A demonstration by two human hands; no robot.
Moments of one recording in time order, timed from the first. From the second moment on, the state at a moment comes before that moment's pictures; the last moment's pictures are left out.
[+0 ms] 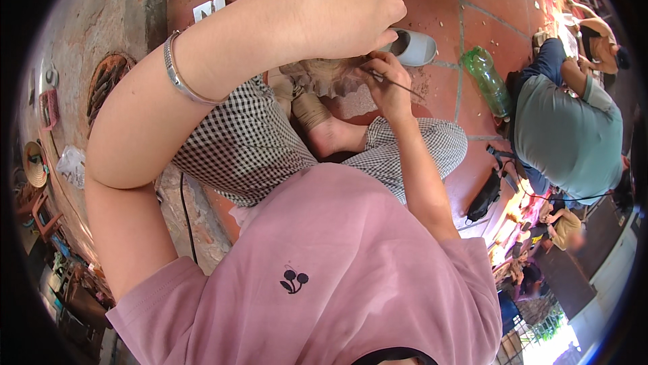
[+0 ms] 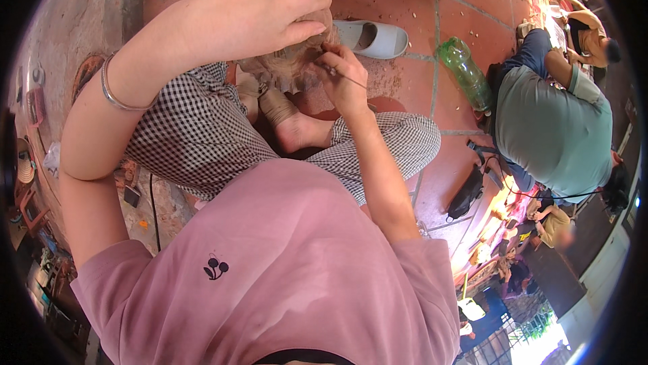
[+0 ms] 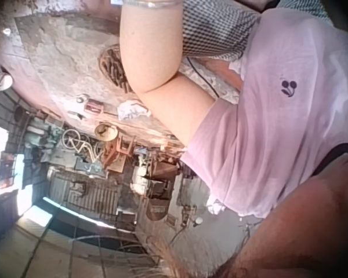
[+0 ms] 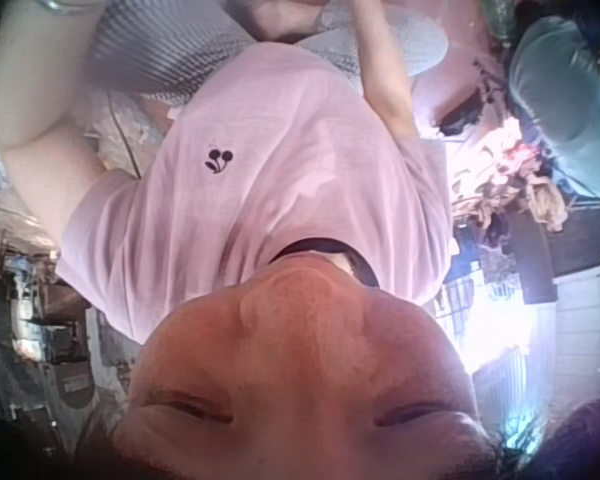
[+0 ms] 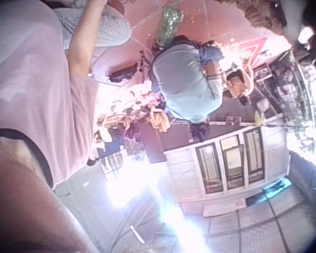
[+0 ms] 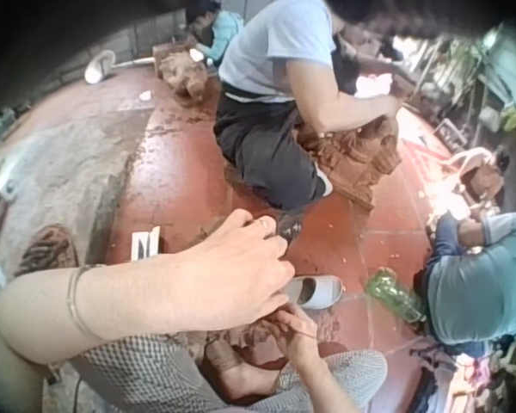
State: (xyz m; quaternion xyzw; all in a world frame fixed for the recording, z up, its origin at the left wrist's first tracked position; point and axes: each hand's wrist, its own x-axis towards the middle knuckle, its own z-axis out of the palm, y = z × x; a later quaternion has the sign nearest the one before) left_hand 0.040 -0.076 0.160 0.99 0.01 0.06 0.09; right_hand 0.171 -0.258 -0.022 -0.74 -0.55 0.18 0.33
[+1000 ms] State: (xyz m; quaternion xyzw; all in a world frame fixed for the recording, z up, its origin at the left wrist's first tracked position) left_hand 0.044 -0.059 0.158 0.96 -0.03 0.13 0.26; right_hand 0.163 -0.324 -0.065 -0.64 -0.09 0.42 0.64
